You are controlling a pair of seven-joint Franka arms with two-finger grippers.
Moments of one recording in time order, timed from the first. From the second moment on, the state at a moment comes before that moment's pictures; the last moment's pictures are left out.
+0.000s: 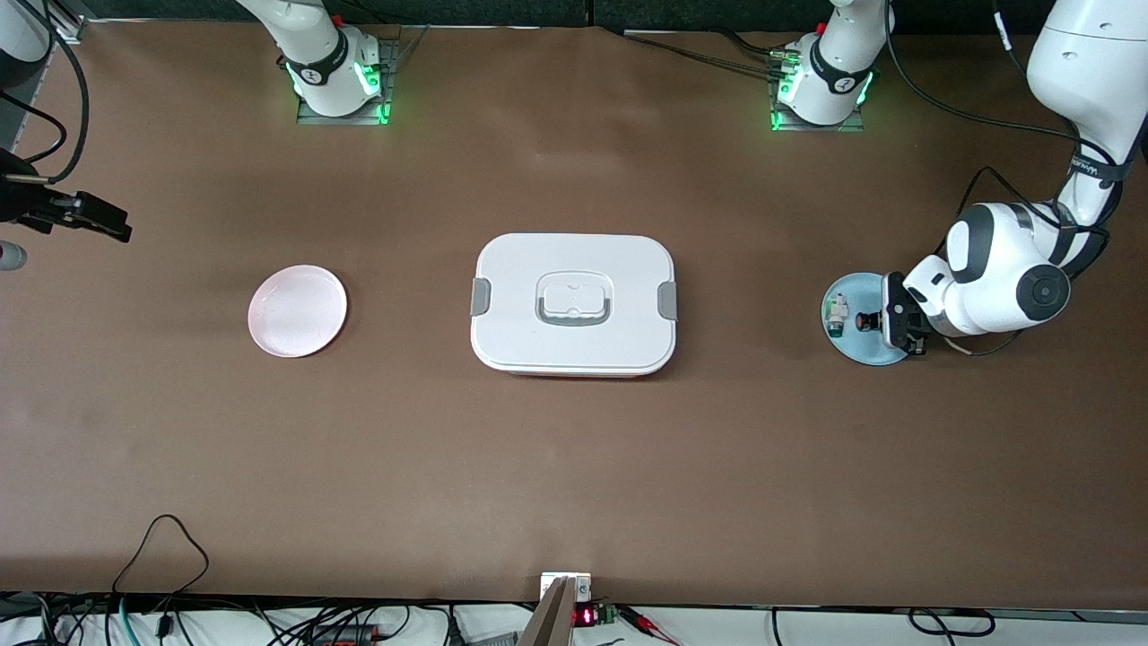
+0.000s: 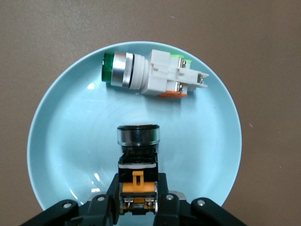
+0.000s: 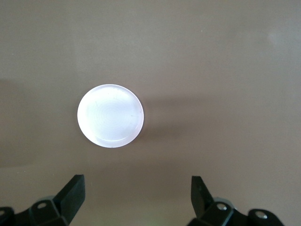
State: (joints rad) left arm 0.42 0.48 -0.29 -2.08 0.15 2.31 1.58; right arm -0.01 0.03 -0.08 -1.68 -0.09 1.63 0.00
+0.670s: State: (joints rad) left arm 0.43 0.50 -0.29 -2.08 0.15 2.32 1.57; right arm 0.00 -0.01 -0.08 -1.77 -0.04 1.72 -0.01
